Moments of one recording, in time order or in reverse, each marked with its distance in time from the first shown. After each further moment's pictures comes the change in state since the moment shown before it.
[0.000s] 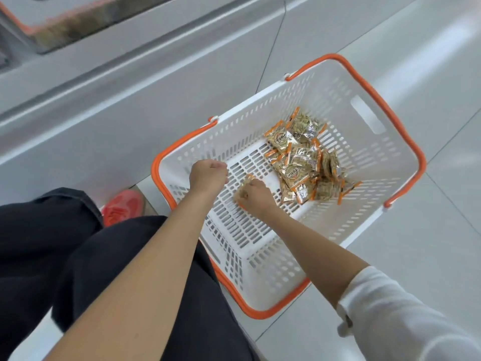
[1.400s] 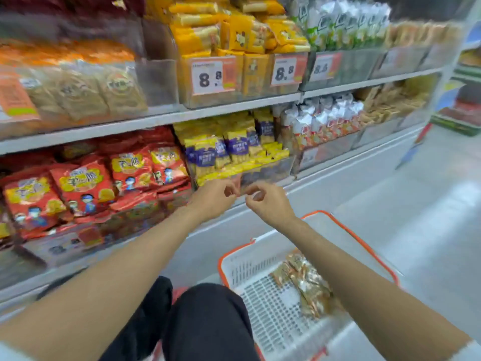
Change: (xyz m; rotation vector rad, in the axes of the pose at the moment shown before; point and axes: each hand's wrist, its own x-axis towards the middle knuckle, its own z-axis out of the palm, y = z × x) left_hand -0.195 0.183 -0.180 0.693 0.201 0.962; right_hand -0.179 -0.207 -0.335 0.510 0.630 -0.441
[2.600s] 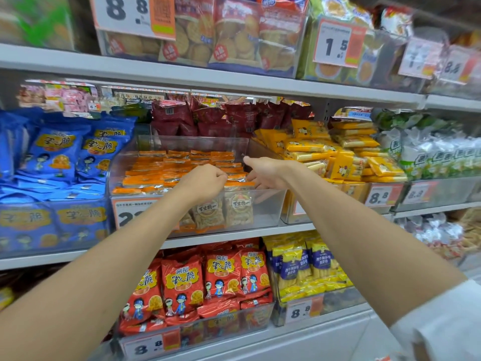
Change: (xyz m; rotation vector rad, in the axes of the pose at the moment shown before) left_hand 0.027 -0.059 -0.313 0.247 0.337 -0.225; right_hand 0.201 -0.332 0.007 0.091 -0.629 0.226
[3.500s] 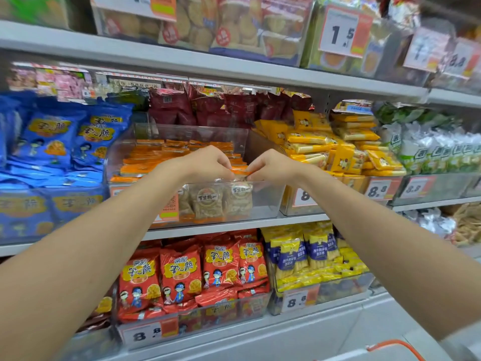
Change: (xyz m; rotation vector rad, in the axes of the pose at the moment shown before) left_hand 0.000 0.008 -0.027 -0.149 -0.202 0.107; right_hand 0.000 0.027 -0.009 -0.340 0.125 -0.441
